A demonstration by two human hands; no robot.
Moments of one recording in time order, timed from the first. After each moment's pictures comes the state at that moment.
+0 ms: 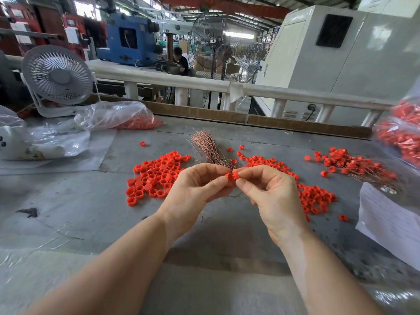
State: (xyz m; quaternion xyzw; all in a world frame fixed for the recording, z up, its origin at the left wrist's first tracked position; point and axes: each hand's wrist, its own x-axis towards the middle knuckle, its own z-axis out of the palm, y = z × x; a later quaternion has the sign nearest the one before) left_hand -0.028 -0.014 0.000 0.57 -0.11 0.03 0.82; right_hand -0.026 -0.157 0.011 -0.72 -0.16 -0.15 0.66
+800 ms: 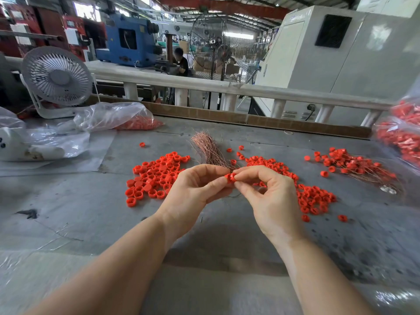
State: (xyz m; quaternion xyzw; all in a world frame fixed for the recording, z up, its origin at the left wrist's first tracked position) left_hand -0.028 -0.015 0.001 0.56 -0.11 0.02 0.82; right_hand -0.031 -0.155 0.012 -0.76 -0.20 -0.24 0.56
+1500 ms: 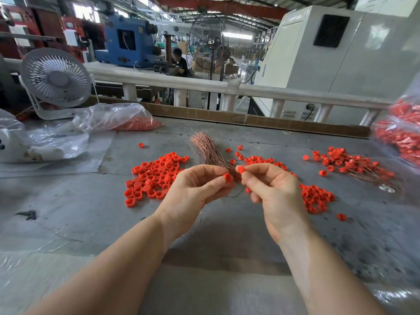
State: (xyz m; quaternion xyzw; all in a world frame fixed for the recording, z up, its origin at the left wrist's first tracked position) left_hand -0.028 -0.014 0.000 0.55 -0.11 0.02 0.83; right_hand -0.028 -0.159 0.016 -0.64 -0.11 -0.12 0.75
